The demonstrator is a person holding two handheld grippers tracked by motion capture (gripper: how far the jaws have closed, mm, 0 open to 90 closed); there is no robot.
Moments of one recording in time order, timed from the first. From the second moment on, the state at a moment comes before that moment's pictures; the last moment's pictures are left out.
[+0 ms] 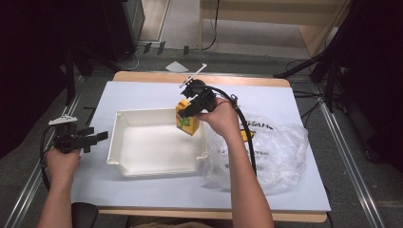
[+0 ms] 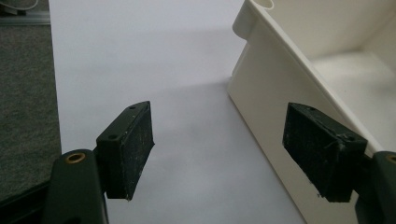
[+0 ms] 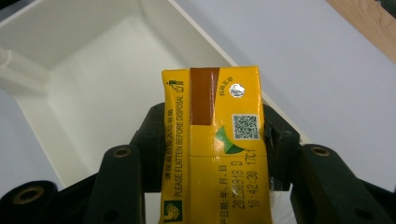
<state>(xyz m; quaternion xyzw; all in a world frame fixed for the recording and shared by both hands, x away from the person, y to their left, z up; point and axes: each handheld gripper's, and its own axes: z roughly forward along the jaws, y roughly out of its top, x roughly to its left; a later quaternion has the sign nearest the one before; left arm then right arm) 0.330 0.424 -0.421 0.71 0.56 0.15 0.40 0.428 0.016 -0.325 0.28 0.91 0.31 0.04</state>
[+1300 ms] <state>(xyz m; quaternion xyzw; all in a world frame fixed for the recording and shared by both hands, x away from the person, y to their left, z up) 0.331 0.423 -0.421 0.71 0.56 0.14 0.40 0.448 0.028 -0.379 0.31 0.91 0.28 0.06</state>
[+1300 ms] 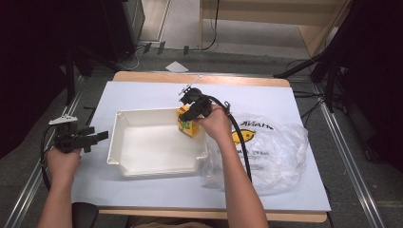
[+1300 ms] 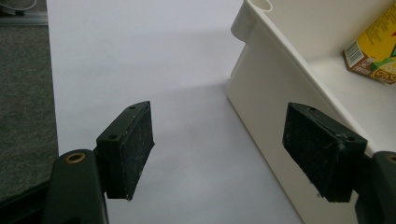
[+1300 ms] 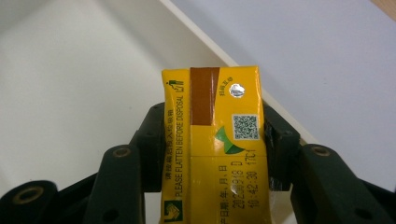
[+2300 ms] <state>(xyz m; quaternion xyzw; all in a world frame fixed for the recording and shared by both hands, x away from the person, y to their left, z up) 0.330 0.423 -0.421 0.71 0.56 0.14 0.40 0.447 0.027 -0.381 0.31 0.90 0.30 0.08</state>
